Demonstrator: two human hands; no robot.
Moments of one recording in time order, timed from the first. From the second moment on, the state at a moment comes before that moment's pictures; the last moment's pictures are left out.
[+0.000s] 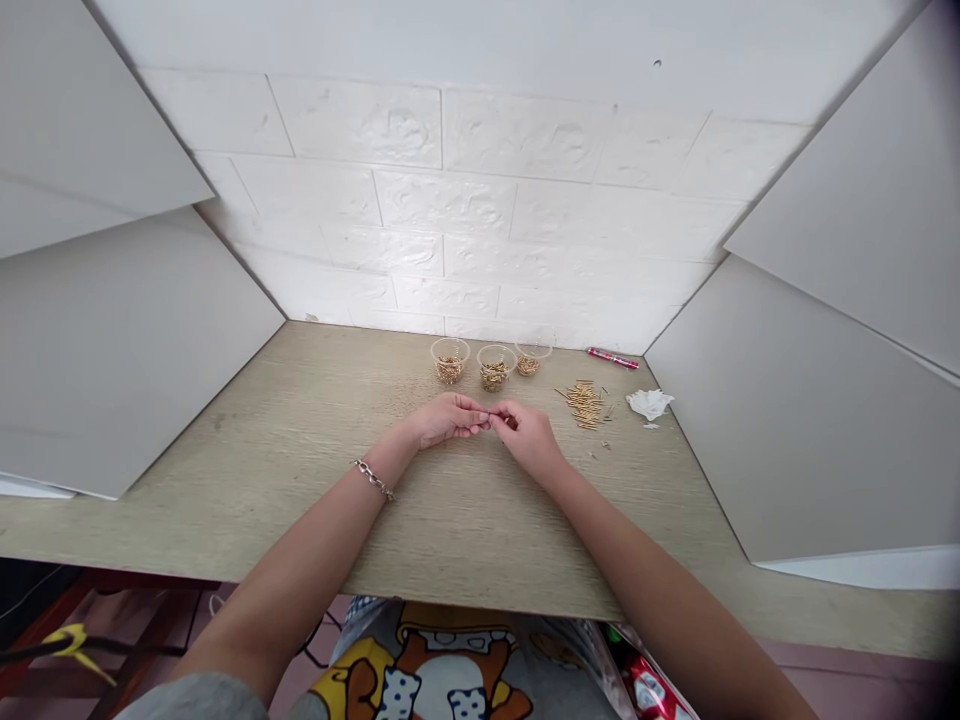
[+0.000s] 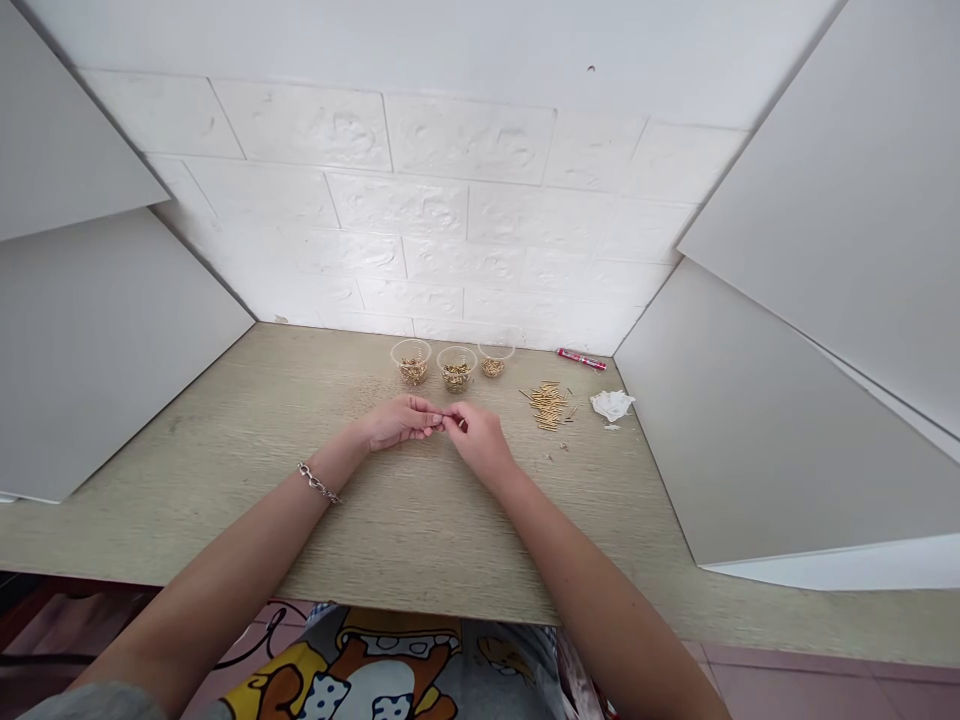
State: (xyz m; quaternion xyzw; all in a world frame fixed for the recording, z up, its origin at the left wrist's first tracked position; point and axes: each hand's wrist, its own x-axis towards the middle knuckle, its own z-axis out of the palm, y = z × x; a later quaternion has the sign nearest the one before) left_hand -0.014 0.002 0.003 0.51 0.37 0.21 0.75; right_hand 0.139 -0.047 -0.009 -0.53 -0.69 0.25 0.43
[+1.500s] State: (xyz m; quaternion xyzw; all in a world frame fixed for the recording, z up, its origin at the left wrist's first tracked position) left_hand -0.004 -0.007 0.004 0.50 0.35 0.27 0.75; right_hand 0.141 -0.041 -0.012 -0.50 -0.47 0.52 0.51
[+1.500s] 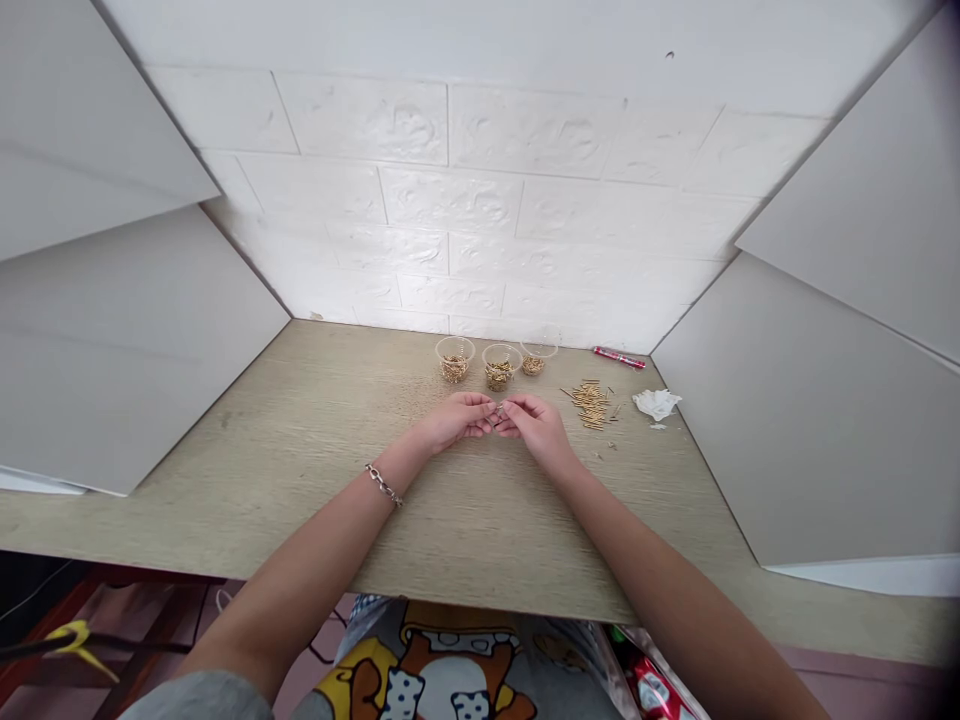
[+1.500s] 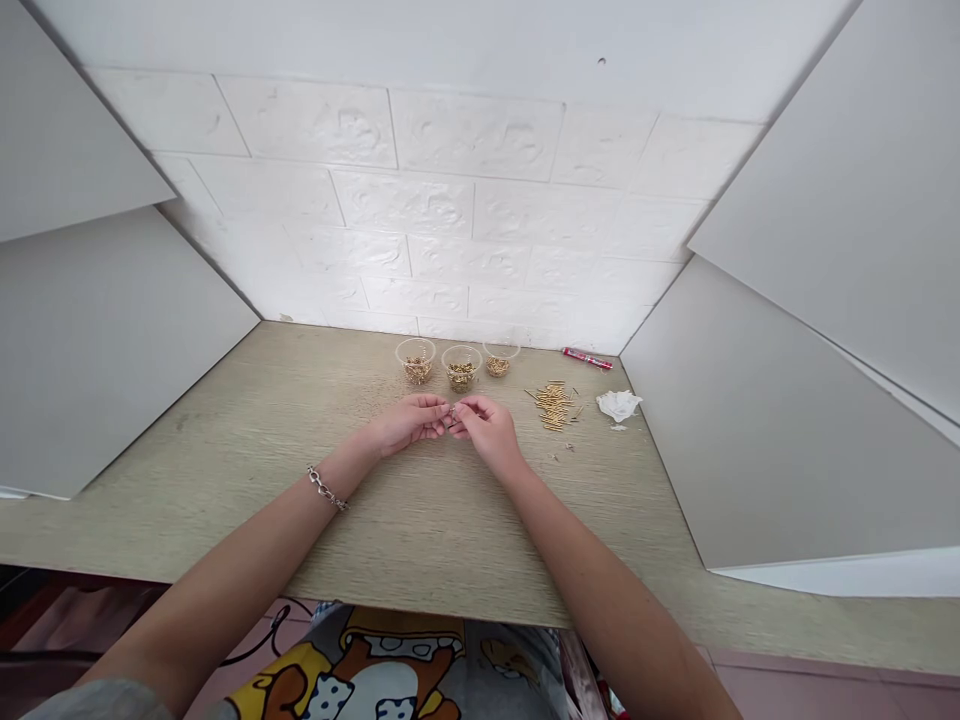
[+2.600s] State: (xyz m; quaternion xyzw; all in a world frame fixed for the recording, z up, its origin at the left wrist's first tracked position) left_hand 0.008 -0.020 0.003 0.72 0.48 0.33 0.38; right_hand 0.151 -0.047 -0.008 -0.51 -0.78 0.06 0.35
